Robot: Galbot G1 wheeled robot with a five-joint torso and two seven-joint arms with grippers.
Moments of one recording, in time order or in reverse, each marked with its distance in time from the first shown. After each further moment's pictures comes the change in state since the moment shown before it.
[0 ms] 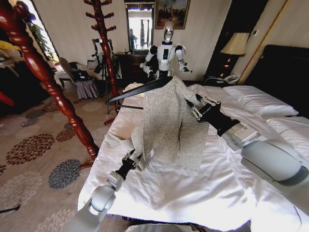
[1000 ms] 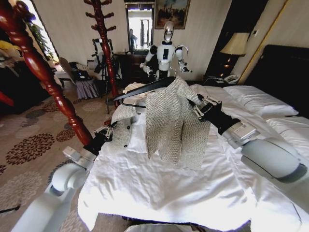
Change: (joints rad) left arm -0.121 0.169 -0.411 -0.134 -0.584 0.010 0.169; right arm -0.010 0.000 0.004 -0.023 0.004 -0.006 0.009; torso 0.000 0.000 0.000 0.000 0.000
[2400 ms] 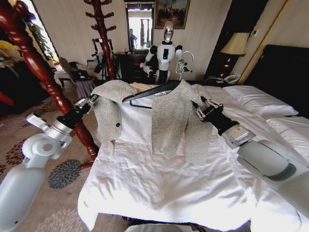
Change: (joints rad) left arm -0.246 0.175 -0.087 0.146 -0.565 0.152 0.187; right arm -0.045 0.017 -0.019 -0.076 -0.134 0.047 0.029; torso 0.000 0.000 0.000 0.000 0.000
